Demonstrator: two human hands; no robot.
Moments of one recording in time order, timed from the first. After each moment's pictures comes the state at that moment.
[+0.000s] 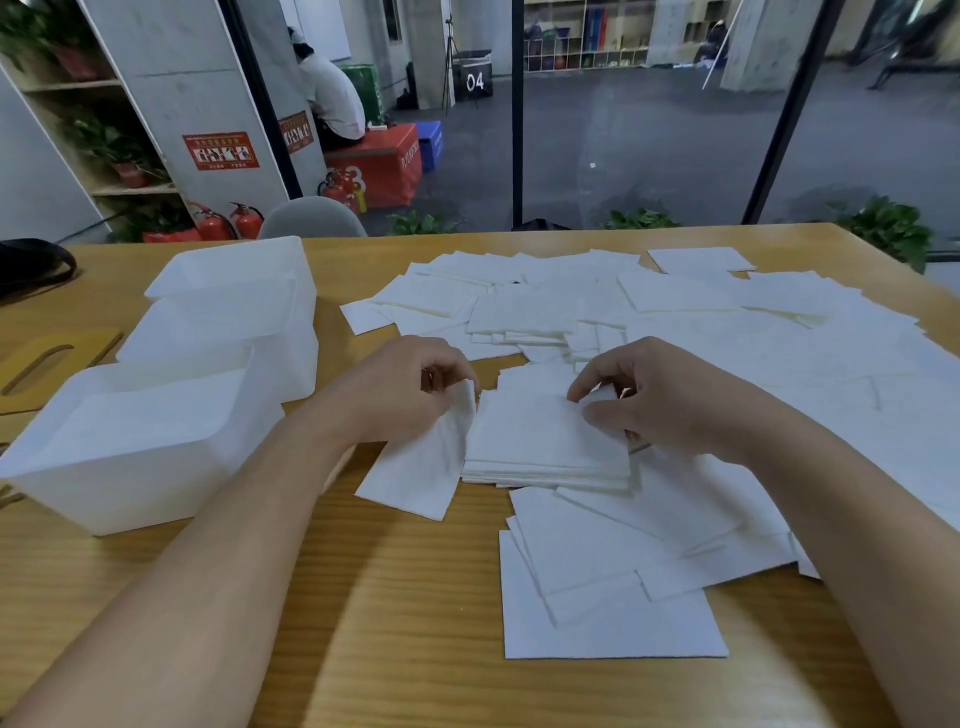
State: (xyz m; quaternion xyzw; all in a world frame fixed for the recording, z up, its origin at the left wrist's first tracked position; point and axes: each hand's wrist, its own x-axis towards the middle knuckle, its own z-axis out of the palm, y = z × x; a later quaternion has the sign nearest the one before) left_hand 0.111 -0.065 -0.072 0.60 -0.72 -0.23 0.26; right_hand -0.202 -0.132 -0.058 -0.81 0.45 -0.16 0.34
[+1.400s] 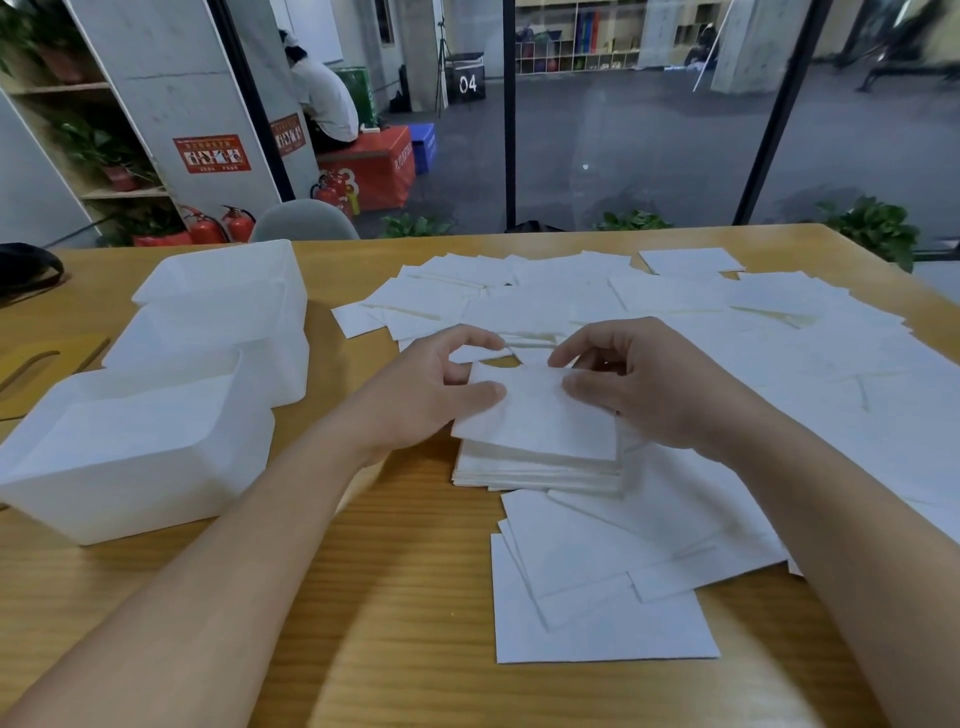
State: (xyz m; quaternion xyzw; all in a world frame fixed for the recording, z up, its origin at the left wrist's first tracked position) left_hand 0.076 -0.061 -0.070 0.56 -0.63 -0.40 0.35; right_hand -0.198 -0.135 -0.058 -0.80 0.39 -0.27 0.36
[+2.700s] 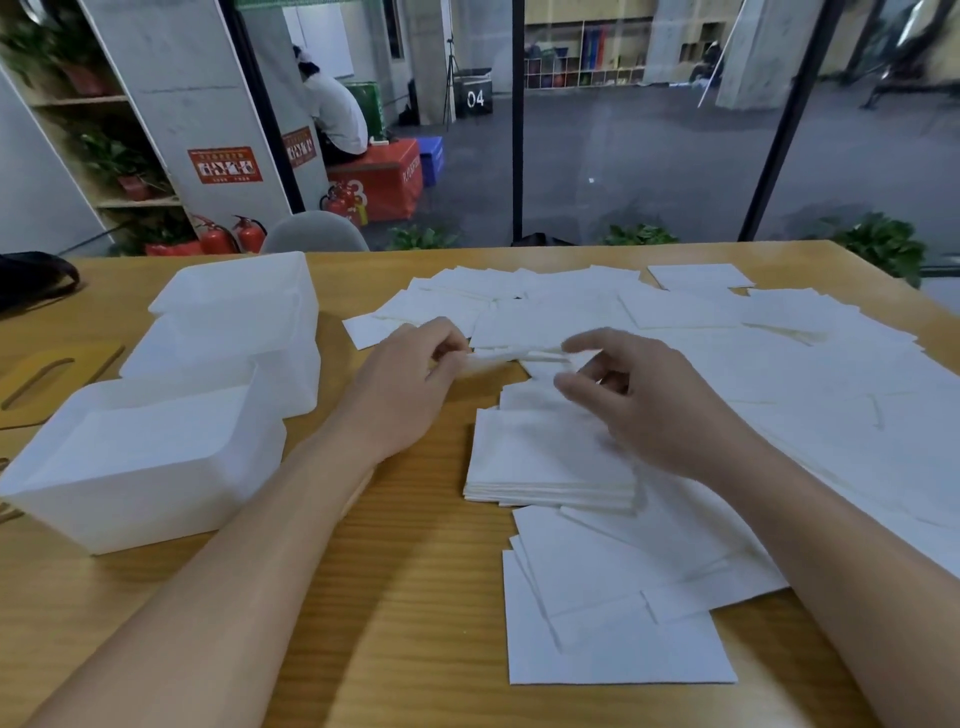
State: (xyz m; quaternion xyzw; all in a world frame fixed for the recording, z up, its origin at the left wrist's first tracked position) left_hand 0.101 -0.077 -0.077 0.64 -0.68 -0.07 0.35; right_hand -0.183 -0.125 -0.064 -0.81 0.41 -0.31 0.30
